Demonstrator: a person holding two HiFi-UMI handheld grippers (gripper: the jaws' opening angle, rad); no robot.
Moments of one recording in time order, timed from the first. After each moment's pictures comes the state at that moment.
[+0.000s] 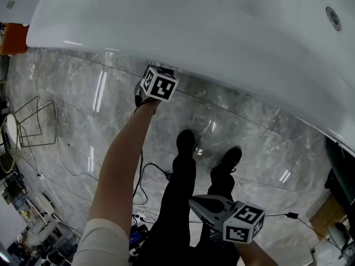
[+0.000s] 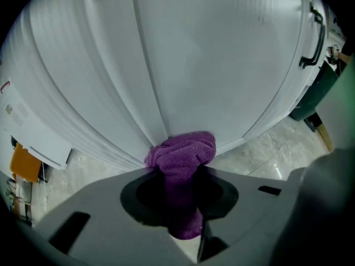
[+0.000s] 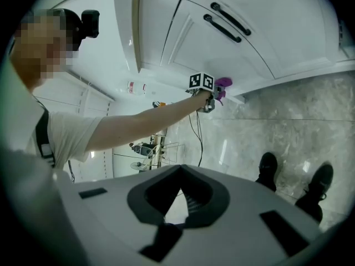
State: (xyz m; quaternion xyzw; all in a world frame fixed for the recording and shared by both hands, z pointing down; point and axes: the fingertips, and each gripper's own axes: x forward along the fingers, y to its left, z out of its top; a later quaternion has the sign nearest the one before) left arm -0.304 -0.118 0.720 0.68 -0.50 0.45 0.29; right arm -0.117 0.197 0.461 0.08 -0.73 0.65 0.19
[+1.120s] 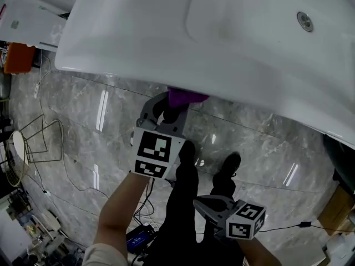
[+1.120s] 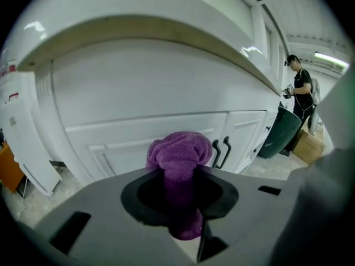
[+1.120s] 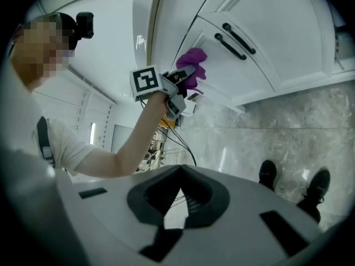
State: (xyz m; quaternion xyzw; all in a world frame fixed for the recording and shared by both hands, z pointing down) left arm -0.196 -0.093 0.447 0.80 -0.50 0.27 0.18; right arm -0.110 0.184 0.431 0.11 -0.75 0.63 0.17
